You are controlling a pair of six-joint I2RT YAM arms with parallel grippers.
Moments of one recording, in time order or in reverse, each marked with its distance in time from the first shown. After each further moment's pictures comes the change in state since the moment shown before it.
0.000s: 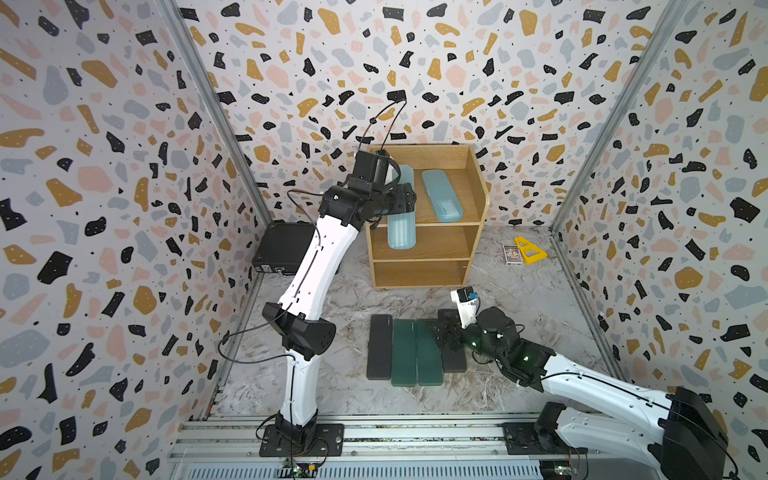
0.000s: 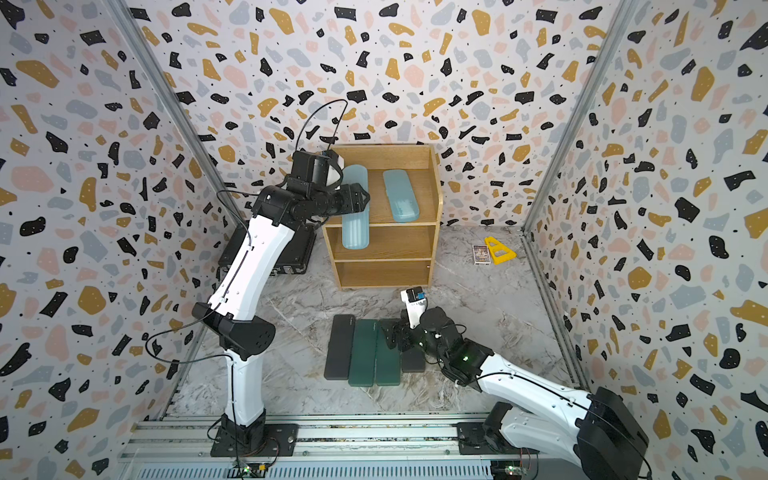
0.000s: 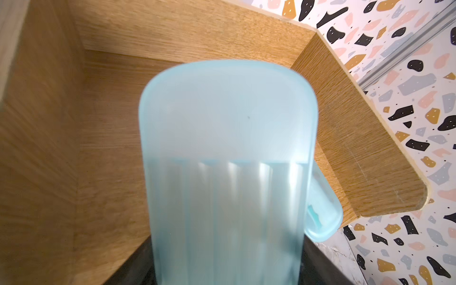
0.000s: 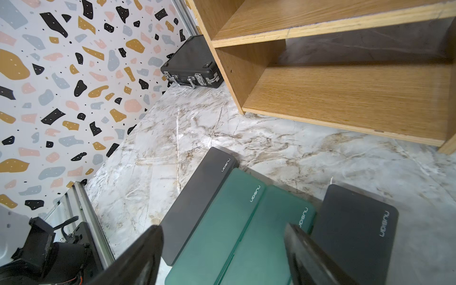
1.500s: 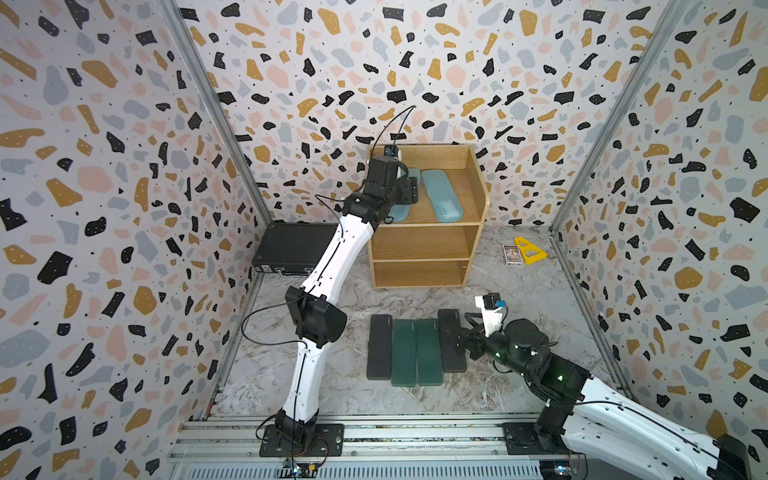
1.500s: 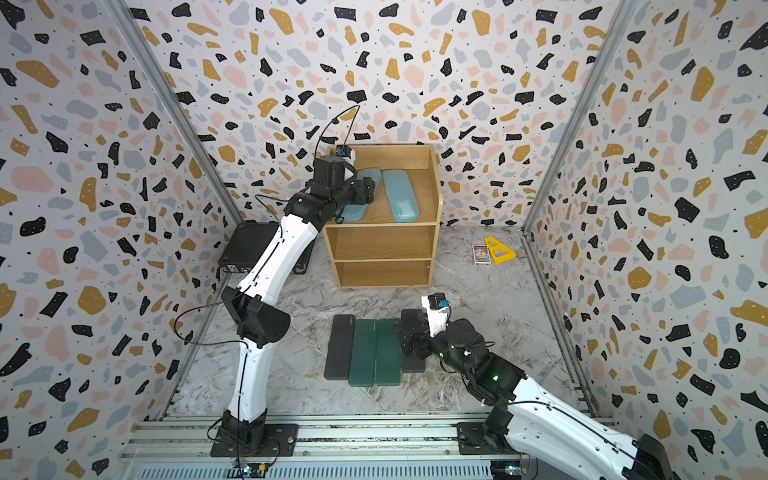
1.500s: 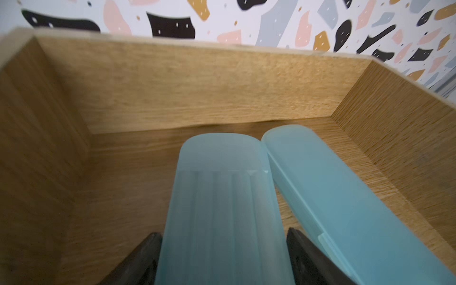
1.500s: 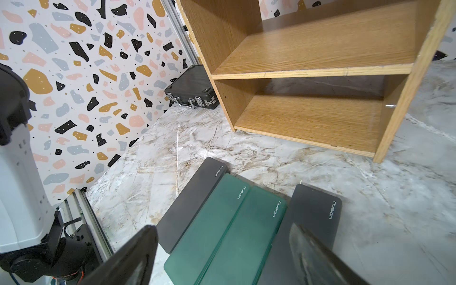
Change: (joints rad) left arm 0.016 0.174 -0.023 0.326 -0.145 0.167; right arm 0.000 -0.359 -0.062 -0.208 0.078 -0.056
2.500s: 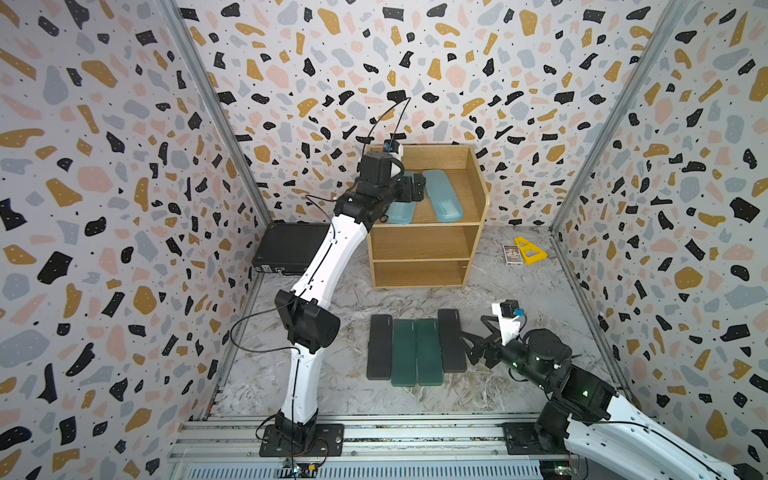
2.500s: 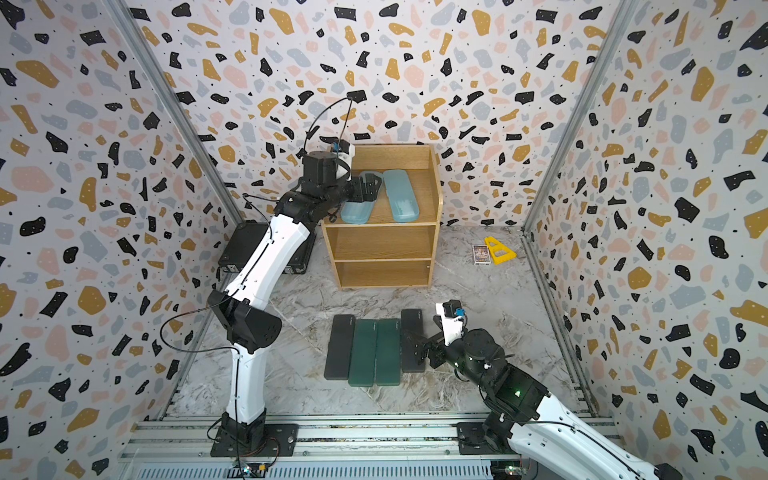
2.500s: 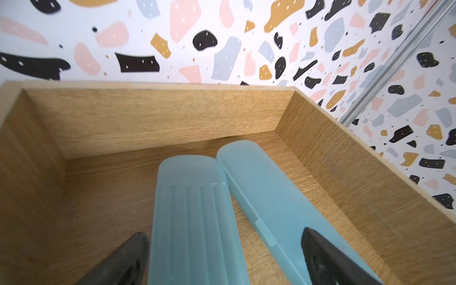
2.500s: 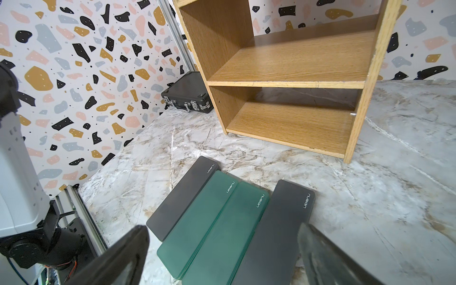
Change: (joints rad) left arm 0.003 -0.122 -0.062 0.063 0.171 0.002; right arm 0.000 -0.185 -0.003 -0.153 0.031 -0.053
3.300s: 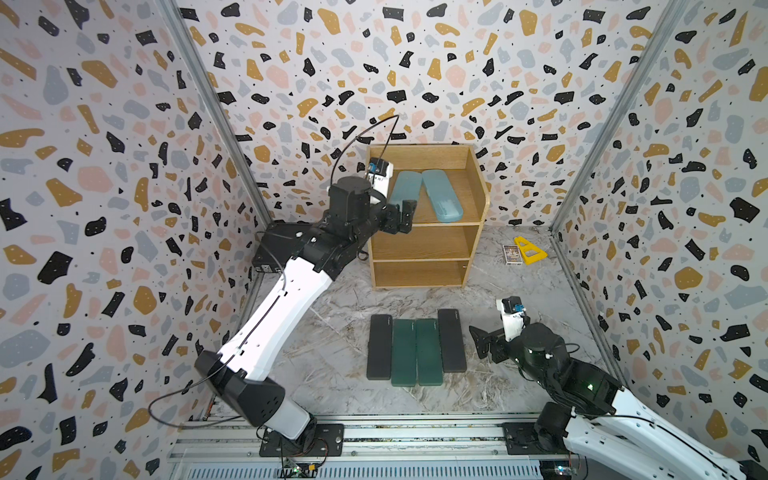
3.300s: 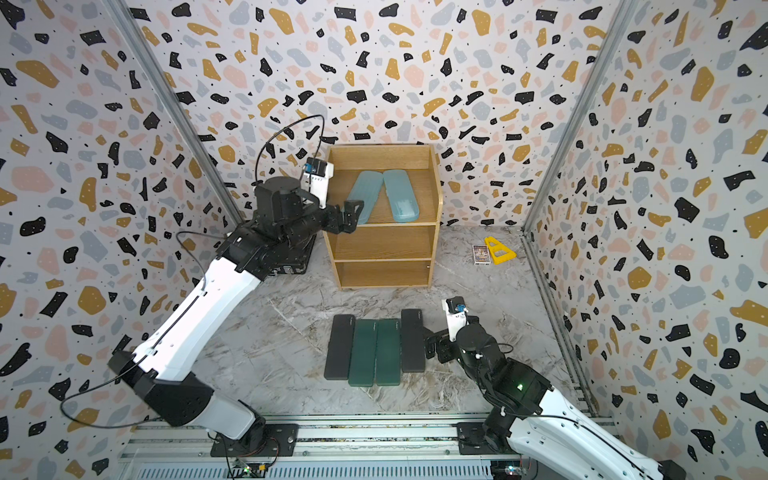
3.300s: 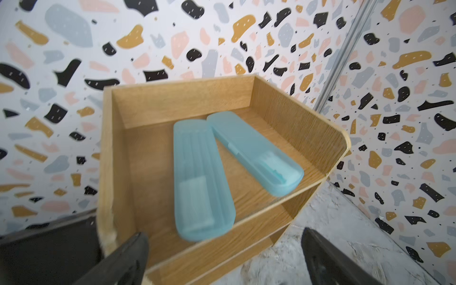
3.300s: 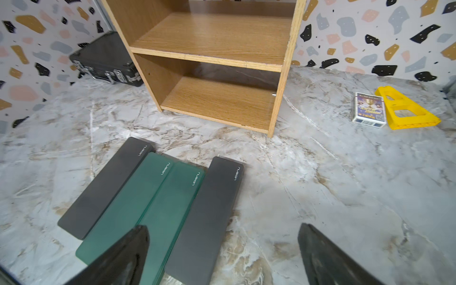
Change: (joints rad) left arm -0.089 -0.708 -0.830 0.122 -0.132 0.082; right arm 0.000 0.175 0.194 -0.316 0.273 -0.048
